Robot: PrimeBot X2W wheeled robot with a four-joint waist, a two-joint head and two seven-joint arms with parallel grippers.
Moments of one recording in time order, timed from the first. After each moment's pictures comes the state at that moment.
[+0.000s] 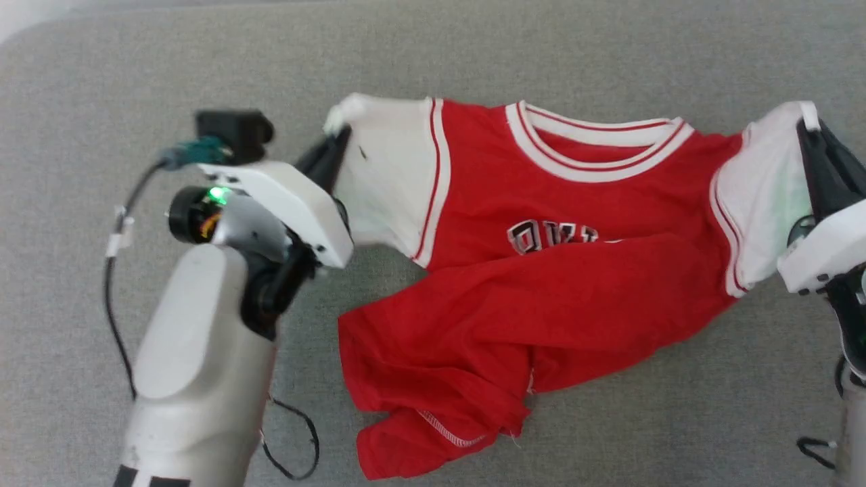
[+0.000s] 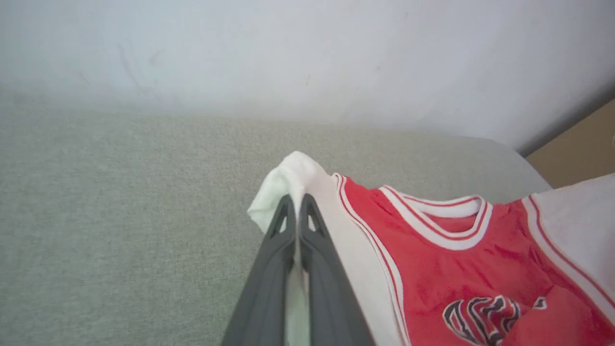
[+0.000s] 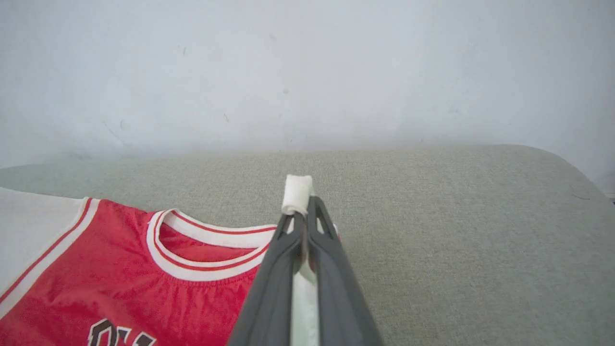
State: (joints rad) left arm -0.61 0.13 -0.20 0.33 -0.47 -0.09 0.28; right arm -0.34 -0.13 -0.21 -0.14 0.24 0.13 0.43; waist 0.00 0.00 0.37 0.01
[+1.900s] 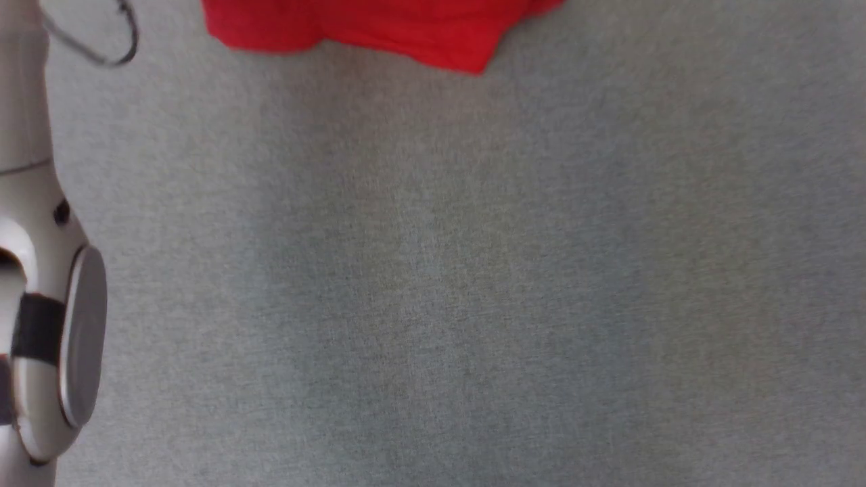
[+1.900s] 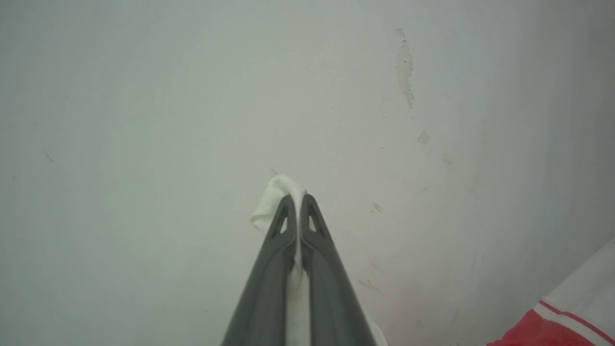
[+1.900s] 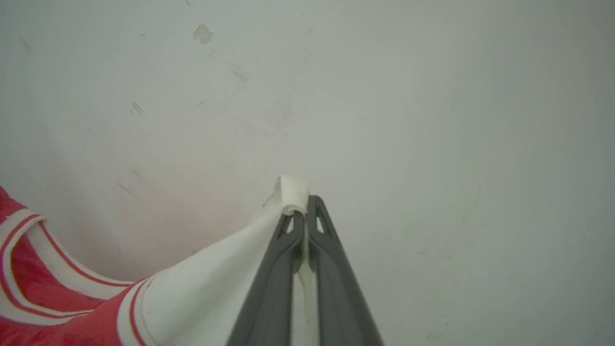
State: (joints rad) left arm -1.57 0.24 -0.14 0.58 -0.32 0.01 0.00; right arm -1.61 -0.06 -0.09 0.70 -0.16 0.13 0.15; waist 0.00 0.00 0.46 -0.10
